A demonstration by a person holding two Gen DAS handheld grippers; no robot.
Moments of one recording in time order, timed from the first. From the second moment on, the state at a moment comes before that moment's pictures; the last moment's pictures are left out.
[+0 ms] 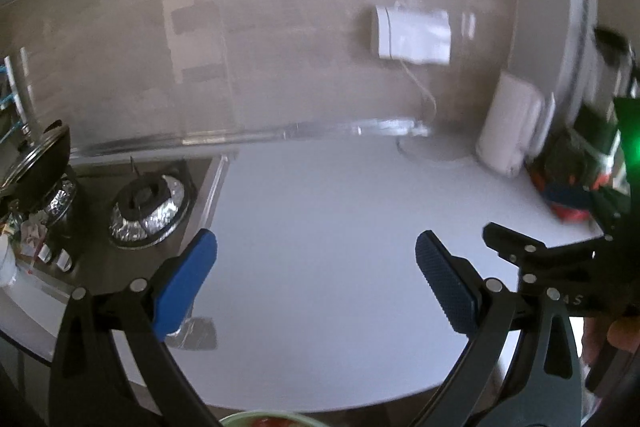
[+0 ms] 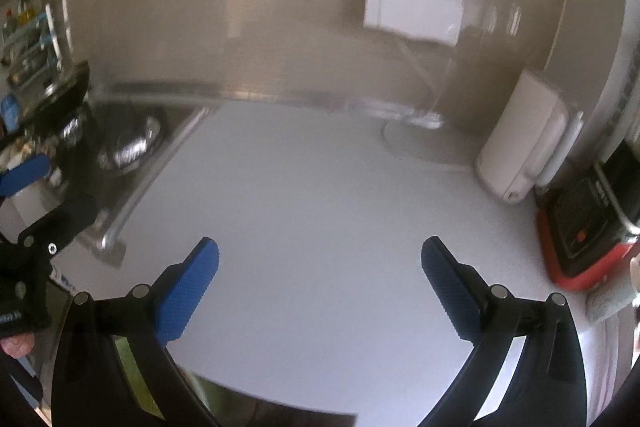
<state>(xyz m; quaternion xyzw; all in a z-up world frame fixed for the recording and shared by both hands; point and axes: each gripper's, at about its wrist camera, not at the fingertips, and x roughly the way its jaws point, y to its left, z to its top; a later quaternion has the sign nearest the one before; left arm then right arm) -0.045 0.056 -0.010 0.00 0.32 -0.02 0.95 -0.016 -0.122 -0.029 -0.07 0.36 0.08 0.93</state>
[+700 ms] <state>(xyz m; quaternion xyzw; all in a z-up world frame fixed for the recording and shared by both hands) -0.069 0.035 0.036 -0.02 0.28 0.06 0.96 -0.039 -0.151 0.012 -0.03 0.29 0.14 0.95</state>
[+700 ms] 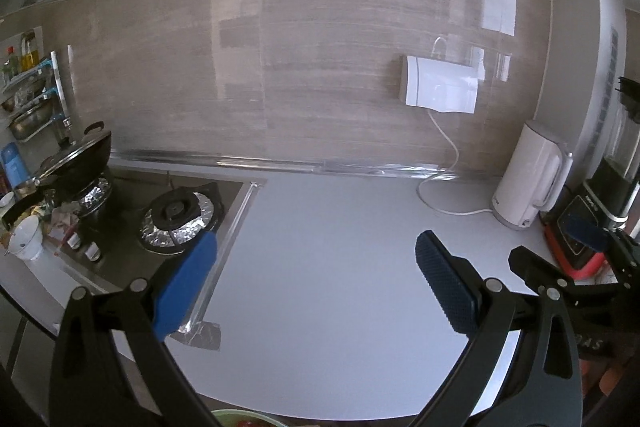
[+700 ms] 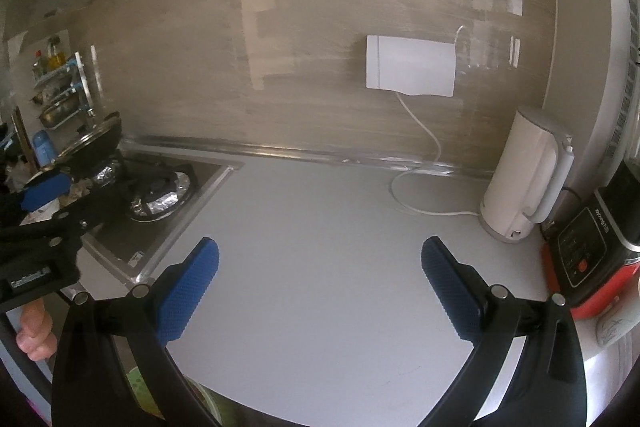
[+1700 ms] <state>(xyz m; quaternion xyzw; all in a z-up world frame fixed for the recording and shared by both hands) -0.070 0.038 0.033 -0.02 0.27 0.09 0.96 -0.048 -0.136 0.011 -0.05 0.30 0.14 0.94</state>
